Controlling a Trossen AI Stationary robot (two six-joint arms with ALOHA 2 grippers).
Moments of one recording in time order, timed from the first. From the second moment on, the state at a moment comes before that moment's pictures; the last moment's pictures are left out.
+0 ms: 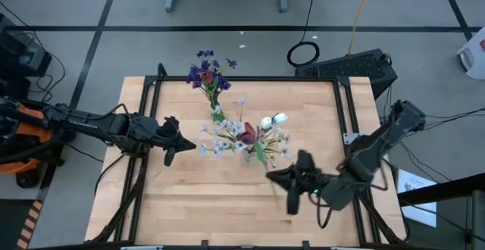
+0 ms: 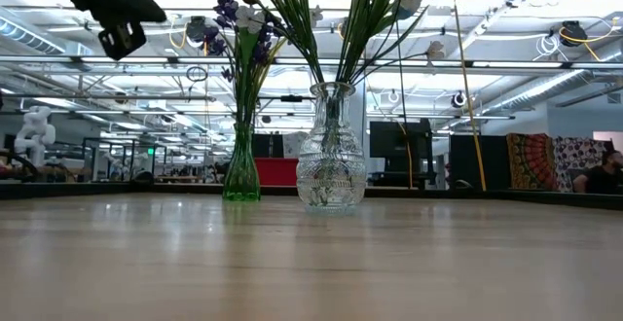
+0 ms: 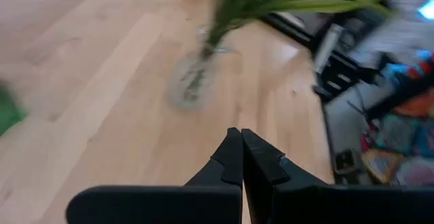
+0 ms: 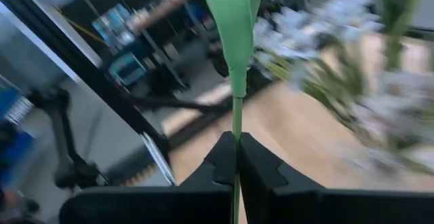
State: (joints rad) left arm -0.18 0.66 0.58 -0.38 -0.05 -0.57; right arm 0.71 1.44 1.34 -0.29 0.87 0.88
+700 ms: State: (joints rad) left arm -0.18 0.39 0.66 -0.31 0.26 -0.33; right arm 0.37 2.10 2.11 -0.06 0.75 0.53
